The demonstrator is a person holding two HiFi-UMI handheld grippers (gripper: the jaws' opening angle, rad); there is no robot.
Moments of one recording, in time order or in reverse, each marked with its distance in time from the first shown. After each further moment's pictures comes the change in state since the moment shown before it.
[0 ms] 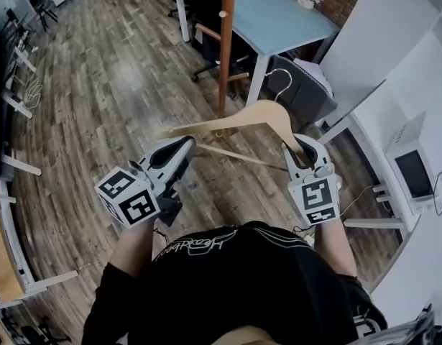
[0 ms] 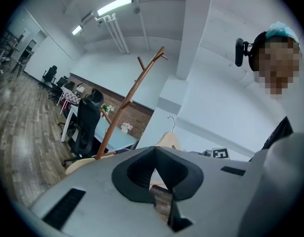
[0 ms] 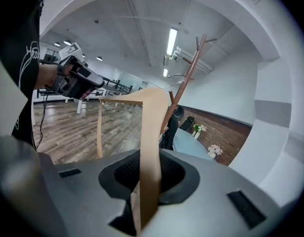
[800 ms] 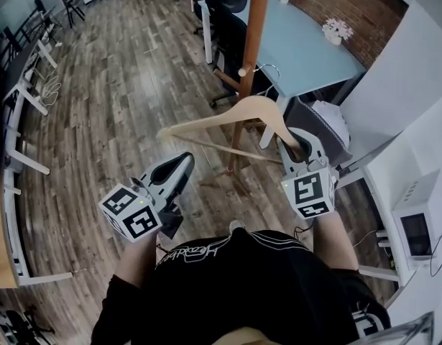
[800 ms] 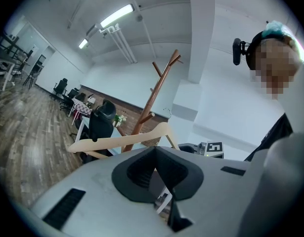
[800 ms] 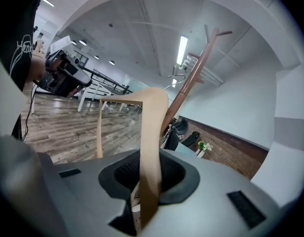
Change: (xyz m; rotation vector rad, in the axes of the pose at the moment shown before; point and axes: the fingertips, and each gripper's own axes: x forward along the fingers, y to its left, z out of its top) left arm 0.052 0.083 0.059 0.030 -0.091 0.145; right arm 0.150 -0.086 0.072 -0.139 -0.125 0.045
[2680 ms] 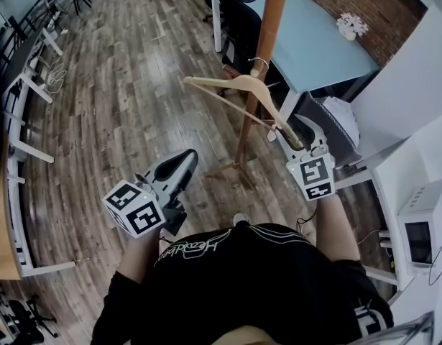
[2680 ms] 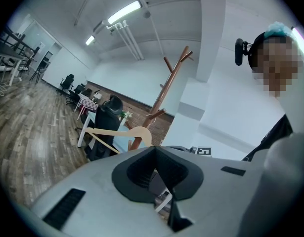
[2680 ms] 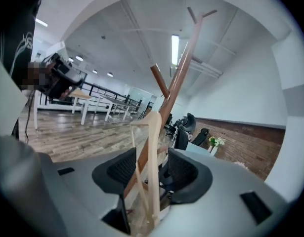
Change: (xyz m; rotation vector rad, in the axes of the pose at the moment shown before) left arm 0.012 0.031 -0.008 -0.053 0.032 0.052; right arm 0.069 -0.002 -0.032 0.128 -0.081 0.090
